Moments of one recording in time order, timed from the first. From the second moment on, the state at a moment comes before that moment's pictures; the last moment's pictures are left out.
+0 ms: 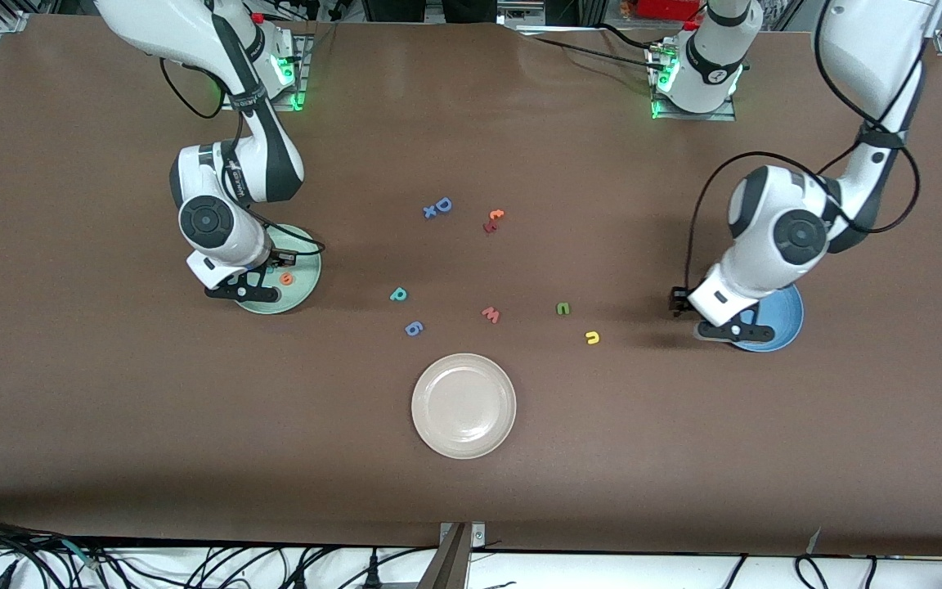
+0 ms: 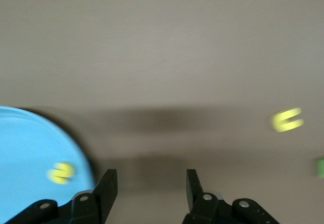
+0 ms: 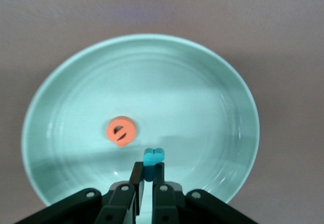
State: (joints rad) left arm 0.02 0.39 -0.25 -2.03 0.10 2.42 -0.31; right arm 0.62 0.38 -0.35 -2.17 0.05 2.29 0.29
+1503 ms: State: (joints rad) left arm -0.20 0.69 -0.21 -1.77 0.13 2.51 -0.84; right arm 0.72 0.53 -0.16 -1.82 0.18 2.20 0.81
